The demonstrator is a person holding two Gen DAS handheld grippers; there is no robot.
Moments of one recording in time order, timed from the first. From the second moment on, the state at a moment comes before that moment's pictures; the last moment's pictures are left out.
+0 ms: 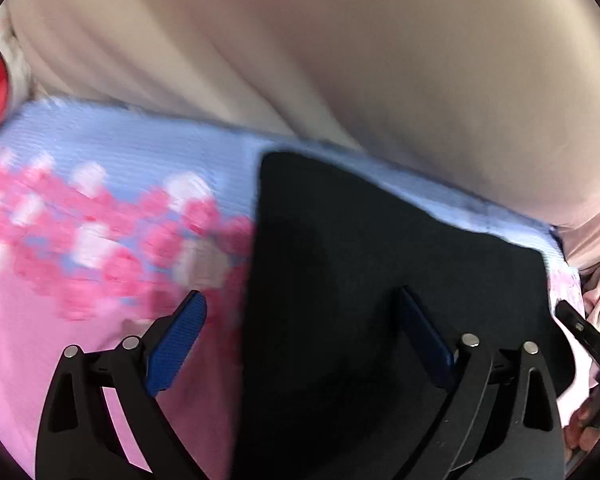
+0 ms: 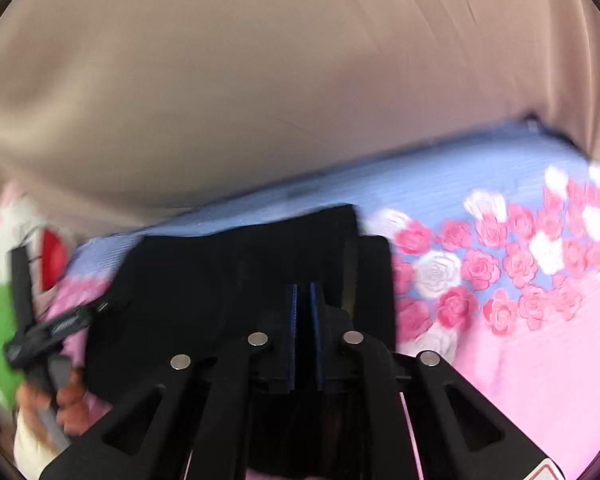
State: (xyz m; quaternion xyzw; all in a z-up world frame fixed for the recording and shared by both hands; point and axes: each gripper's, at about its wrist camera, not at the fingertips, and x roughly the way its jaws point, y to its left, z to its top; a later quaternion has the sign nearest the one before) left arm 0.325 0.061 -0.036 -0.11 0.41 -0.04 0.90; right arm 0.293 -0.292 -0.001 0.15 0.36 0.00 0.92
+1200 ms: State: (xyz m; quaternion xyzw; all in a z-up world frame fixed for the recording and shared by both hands) left arm 0.097 0.021 -0.010 0.03 0.39 -0.01 0.92; right arm 0.072 -0.214 -0.009 0.08 0.36 -0.11 0.92
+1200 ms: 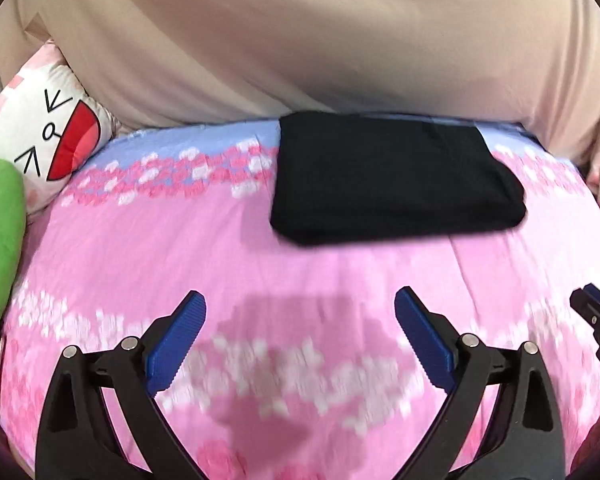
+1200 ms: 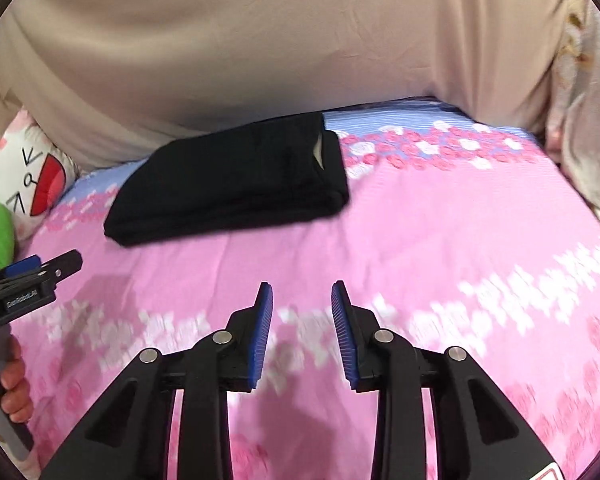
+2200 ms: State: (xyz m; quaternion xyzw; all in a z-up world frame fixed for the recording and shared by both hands) left arm 0.032 0.002 -0.052 0.04 0.37 0.00 0.93; right arm 0.011 -0.180 -0.044 0.05 0.38 -0.14 0.91
